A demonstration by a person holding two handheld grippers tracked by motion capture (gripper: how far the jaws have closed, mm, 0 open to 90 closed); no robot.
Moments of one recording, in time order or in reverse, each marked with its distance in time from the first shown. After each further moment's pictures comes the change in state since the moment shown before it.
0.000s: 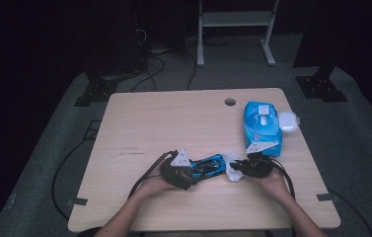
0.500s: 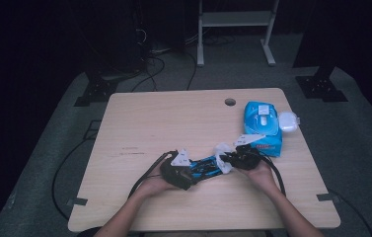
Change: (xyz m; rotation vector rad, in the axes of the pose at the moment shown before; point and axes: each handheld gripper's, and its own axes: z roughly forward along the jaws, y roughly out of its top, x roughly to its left) left arm 0.001 0.000 0.001 0.002 -0.006 -0.001; right arm 0.006 0.034 0.028 -0.028 -0.023 -0.032
